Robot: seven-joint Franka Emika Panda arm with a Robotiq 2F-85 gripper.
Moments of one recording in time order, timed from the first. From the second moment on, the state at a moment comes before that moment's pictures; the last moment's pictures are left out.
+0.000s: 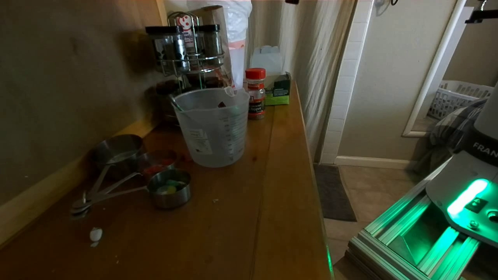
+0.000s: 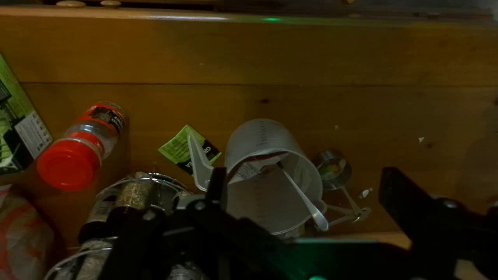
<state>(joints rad) 0.47 -0.80 0.20 -2.66 0.27 2.00 -0.33</state>
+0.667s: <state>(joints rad) 0.43 -0.43 0.58 -2.26 -0.04 1.85 -0.03</state>
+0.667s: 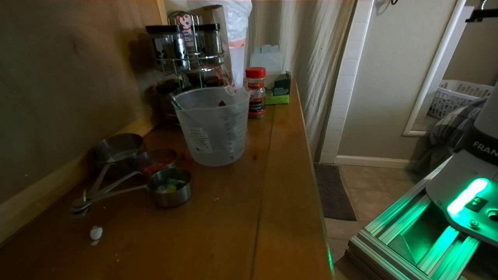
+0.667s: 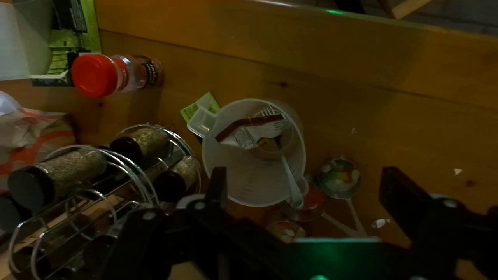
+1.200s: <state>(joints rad) 0.43 -0.42 0.60 -2.26 -0.08 1.81 0.13</state>
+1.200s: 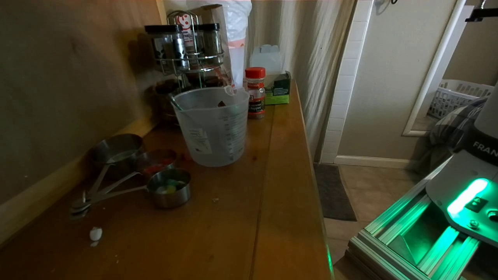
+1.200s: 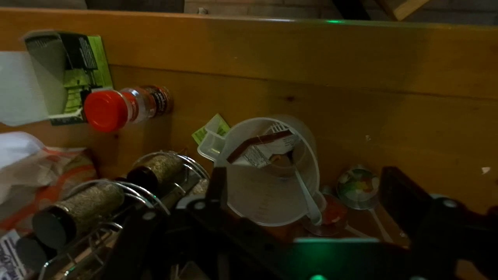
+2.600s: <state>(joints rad) 0.32 -0.07 0.88 -2.17 -0.31 1.76 1.08</state>
